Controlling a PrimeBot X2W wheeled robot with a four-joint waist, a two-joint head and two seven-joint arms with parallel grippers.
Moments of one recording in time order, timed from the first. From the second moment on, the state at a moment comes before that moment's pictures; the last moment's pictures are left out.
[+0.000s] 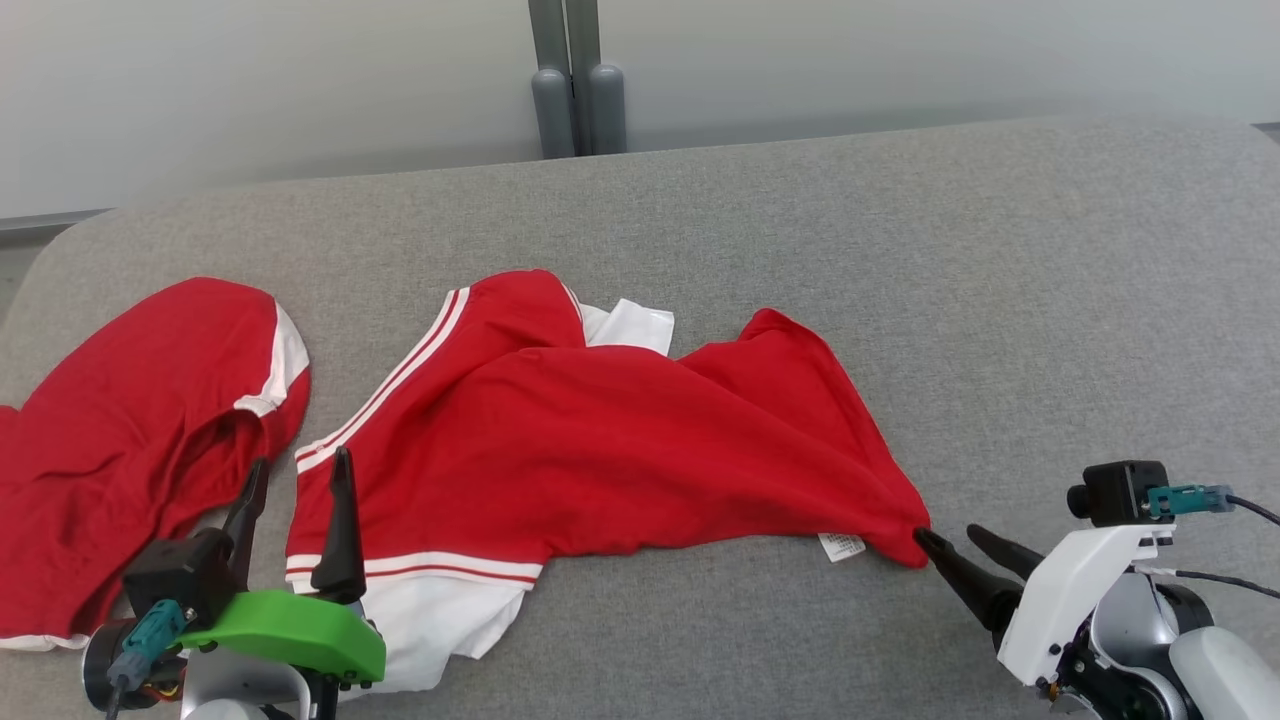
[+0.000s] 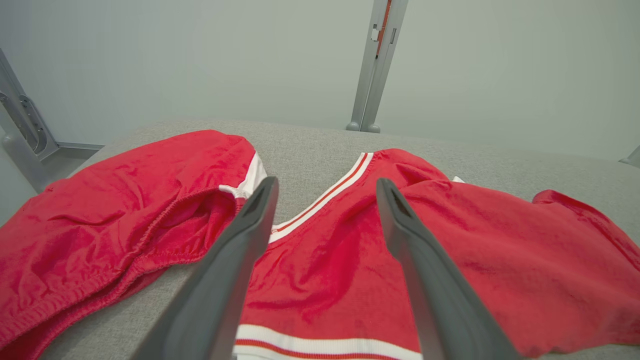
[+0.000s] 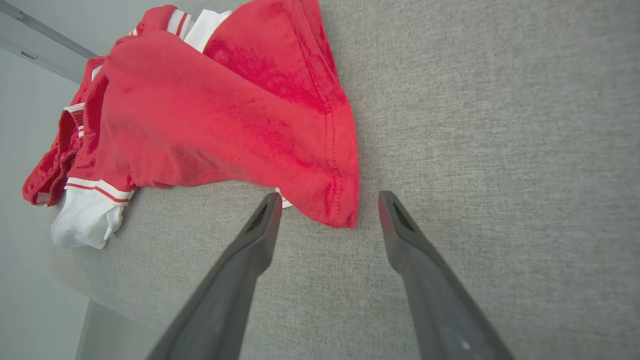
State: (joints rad) left arm -0.06 0.34 -0.32 0.06 -0.57 0.21 -0.15; right arm -0.06 -0.34 0.22 0.11 0.79 0.13 0.41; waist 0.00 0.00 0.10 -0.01
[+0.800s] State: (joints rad) left arm -0.01 0.39 -0.25 -0.05 -0.51 0.26 -0.25; right arm -0.07 -0.29 0.09 -0.12 0.55 0.13 -0.19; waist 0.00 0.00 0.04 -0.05
